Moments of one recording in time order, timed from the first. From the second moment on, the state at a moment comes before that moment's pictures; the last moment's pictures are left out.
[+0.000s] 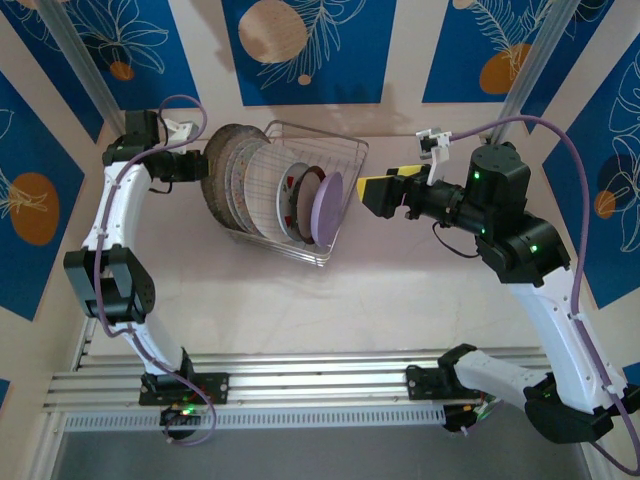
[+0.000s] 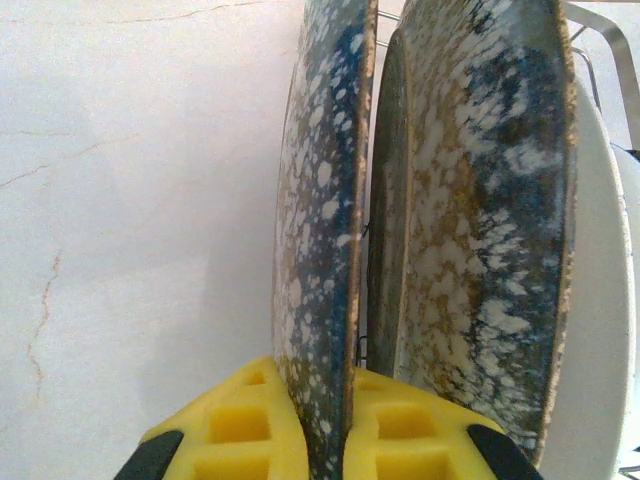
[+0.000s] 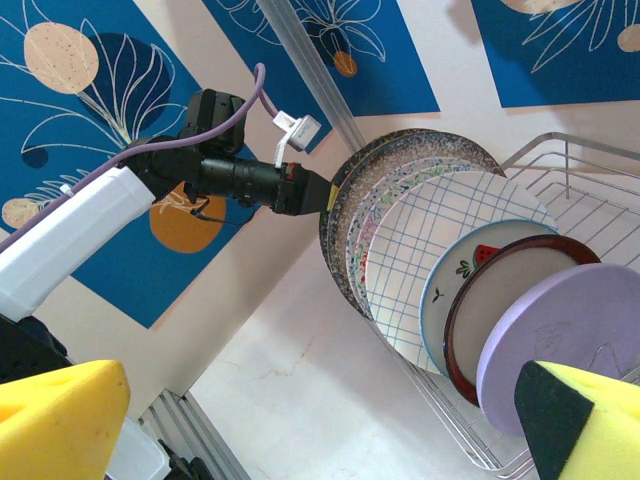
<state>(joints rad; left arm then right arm) 0.07 1.76 1.73 -0.89 0.49 0.08 0.49 1.04 1.54 -0.73 -0.42 0.43</state>
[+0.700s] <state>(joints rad) 0.05 1.79 1.85 -1.01 0.44 0.07 0.49 1.04 1.53 -0.73 -0.41 0.43</state>
